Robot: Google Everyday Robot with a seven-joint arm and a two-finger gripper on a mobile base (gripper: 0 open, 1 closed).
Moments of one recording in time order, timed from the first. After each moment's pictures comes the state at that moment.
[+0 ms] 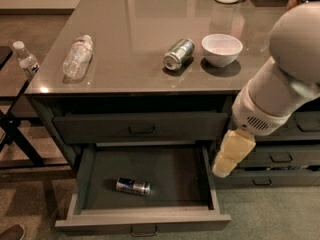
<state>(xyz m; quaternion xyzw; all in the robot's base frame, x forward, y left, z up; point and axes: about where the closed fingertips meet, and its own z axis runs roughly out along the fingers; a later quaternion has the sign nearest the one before) 0.427 -0.160 0.844 -0.52 0.84 0.03 0.13</state>
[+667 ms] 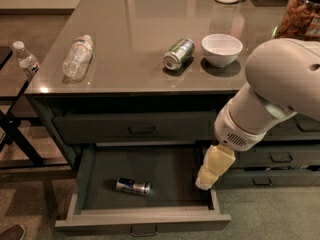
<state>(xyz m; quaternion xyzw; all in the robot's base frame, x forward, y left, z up) 0.419 -0.128 0.799 -0.53 0.83 0.07 0.13</state>
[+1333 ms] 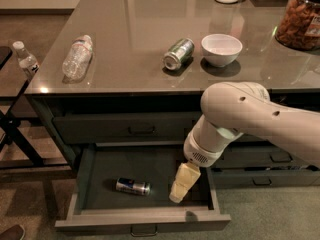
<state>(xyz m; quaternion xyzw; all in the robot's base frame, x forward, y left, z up) 0.430 -0.072 0.698 -0.54 0.83 0.12 0.09</state>
